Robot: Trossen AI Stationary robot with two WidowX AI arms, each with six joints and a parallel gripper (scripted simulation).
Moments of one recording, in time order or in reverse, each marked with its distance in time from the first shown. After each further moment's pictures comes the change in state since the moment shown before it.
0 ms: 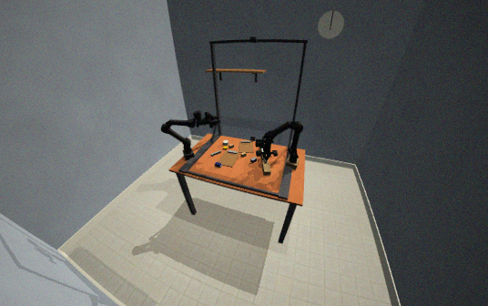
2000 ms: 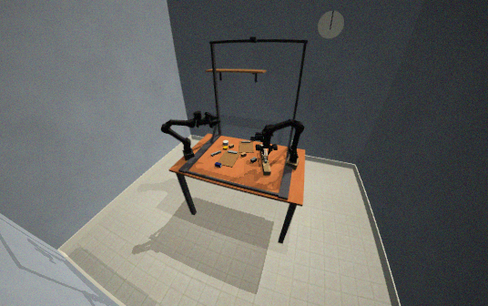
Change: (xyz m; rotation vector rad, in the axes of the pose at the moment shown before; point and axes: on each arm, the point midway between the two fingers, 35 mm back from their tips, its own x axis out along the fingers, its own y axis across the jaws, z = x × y) left arm -0.054 0.006 0.013 -0.004 -0.003 -0.001; right arm 0.000 0.000 0.000 0.000 0.000 0.000
